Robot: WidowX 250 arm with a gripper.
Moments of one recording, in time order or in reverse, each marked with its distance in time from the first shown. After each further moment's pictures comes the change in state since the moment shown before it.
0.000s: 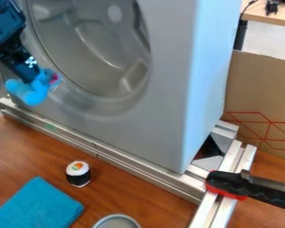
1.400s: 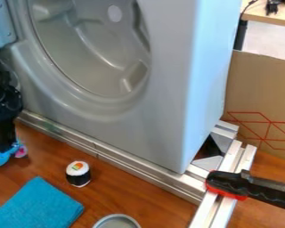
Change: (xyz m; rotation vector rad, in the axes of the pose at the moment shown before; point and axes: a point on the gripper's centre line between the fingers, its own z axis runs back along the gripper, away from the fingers) arm -0.100 0.085 -0.102 0.264 0.427 -0.048
